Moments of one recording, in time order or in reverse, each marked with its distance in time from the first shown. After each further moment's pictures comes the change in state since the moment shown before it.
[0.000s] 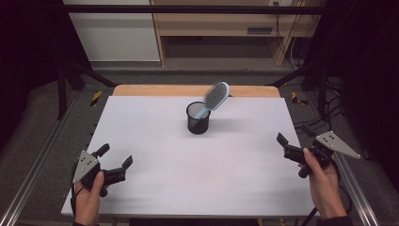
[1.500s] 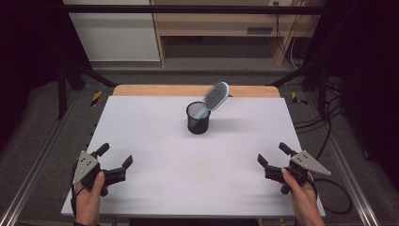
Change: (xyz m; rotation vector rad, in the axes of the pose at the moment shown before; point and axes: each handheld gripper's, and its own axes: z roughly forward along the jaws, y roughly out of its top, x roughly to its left) left arm -0.002 0.002 -0.001 -0.031 0.000 0.005; right arm 0.035 -0.069 0.007 0.060 0.106 0.005
